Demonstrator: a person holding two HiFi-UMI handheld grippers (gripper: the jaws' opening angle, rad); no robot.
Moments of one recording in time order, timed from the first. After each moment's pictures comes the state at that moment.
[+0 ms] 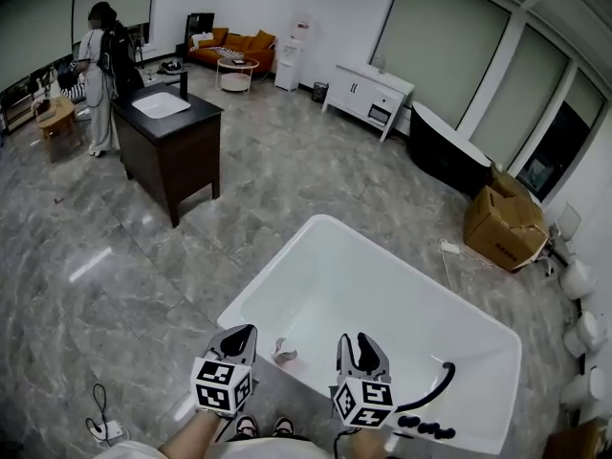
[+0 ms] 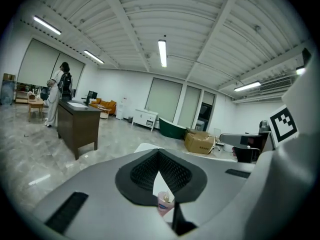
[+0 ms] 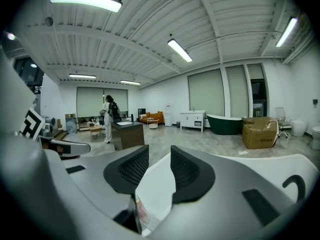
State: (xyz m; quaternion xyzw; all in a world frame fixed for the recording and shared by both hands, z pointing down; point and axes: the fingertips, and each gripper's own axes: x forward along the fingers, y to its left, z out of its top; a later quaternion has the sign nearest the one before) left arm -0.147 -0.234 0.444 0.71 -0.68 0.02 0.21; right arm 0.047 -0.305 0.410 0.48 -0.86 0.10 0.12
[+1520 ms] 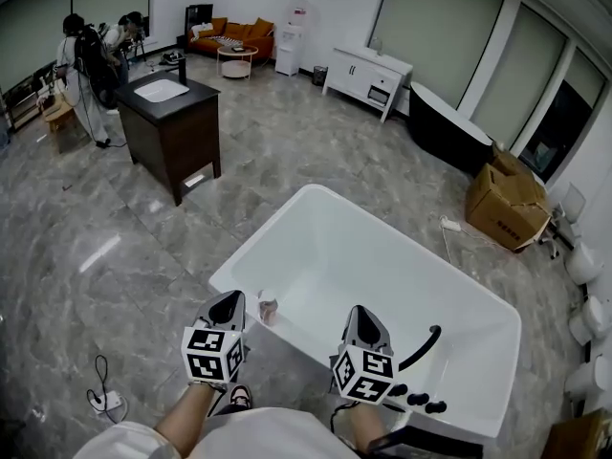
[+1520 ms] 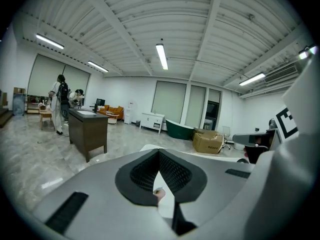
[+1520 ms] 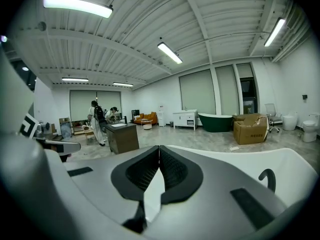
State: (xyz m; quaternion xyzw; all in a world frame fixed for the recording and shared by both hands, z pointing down) left arm -0.097 -0.202 0.418 0.67 -0.72 0.04 0.18; right arm 0.132 -0.284 0.395 0.51 -0.85 0.12 0.11
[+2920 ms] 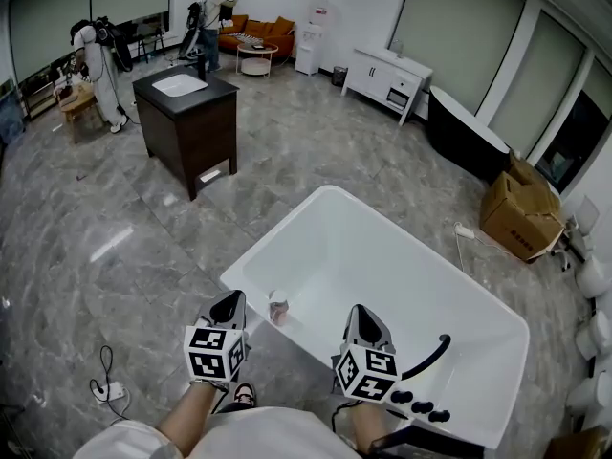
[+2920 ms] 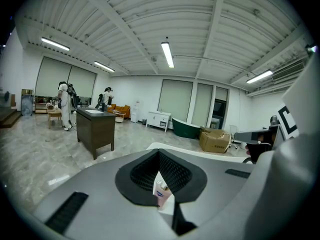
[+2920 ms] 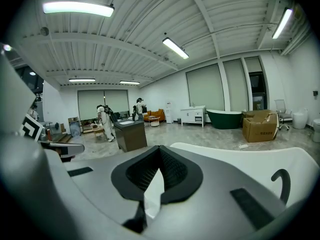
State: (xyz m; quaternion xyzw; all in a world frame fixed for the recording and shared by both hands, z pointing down) left arm -0.122 -0.191 0.431 0.64 -0.74 0.04 0.19; right arm 0.100 -0.288 0.404 0.46 -0.87 0.13 0.12
